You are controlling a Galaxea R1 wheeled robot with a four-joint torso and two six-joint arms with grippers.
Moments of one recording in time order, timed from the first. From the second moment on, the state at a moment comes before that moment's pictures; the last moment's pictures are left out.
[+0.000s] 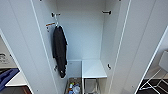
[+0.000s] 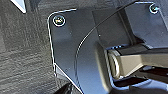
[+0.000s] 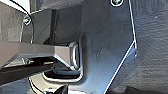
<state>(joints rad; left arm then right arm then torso) 1.49 3.07 -2.86 0.25 -0.05 -0.08 -1.63 3.05 -2.82 -0.49 0.19 0.52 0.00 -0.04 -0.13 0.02</state>
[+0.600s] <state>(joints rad) 1.49 3.07 -2.86 0.25 -0.05 -0.08 -1.62 3.05 -2.81 -0.49 0.20 0.52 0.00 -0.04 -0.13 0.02</state>
